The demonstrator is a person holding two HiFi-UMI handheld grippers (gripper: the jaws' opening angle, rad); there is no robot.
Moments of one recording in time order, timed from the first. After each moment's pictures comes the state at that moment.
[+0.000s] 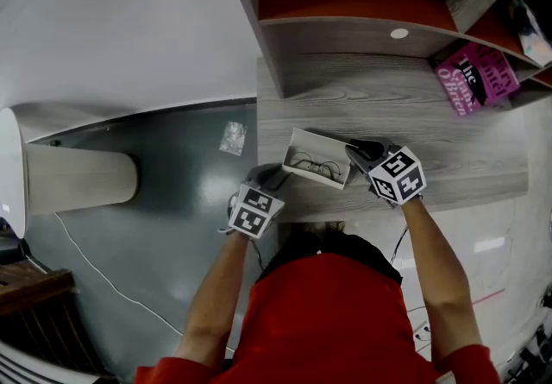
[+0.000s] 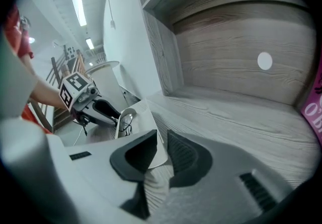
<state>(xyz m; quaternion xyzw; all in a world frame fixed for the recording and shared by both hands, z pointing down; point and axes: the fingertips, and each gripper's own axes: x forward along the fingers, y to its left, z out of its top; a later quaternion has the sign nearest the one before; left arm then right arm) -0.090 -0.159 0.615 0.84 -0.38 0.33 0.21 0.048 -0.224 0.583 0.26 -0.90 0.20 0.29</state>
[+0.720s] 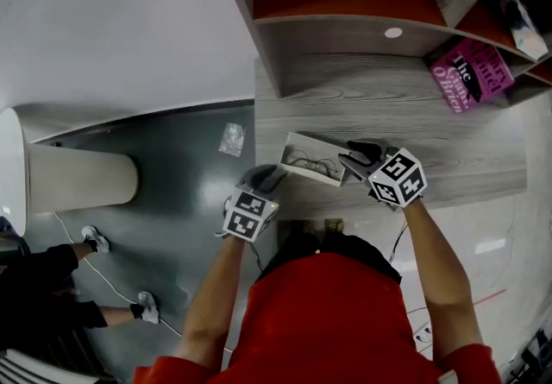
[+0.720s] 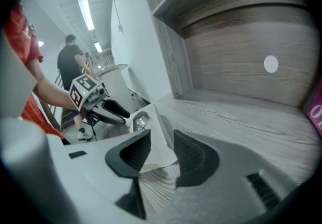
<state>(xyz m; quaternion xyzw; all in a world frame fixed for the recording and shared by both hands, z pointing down) -0.092 -0.148 0.598 0.83 -0.39 0.32 0.22 0.043 -0.202 0.565 0.22 -0.92 0.20 0.27</state>
